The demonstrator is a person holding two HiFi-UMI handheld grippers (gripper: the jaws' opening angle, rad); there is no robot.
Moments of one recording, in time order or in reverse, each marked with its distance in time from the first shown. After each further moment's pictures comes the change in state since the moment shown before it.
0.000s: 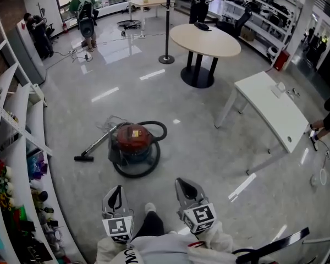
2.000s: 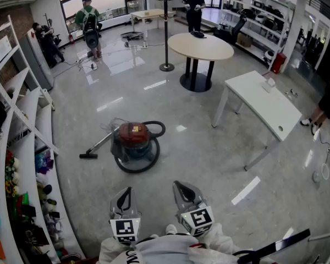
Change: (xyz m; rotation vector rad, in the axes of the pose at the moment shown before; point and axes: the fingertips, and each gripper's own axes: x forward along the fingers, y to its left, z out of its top) left arm -0.121 -0.097 0.010 0.068 -0.051 -0.075; right arm -0.137 0.051 0.000 -0.039 -0.072 0.042
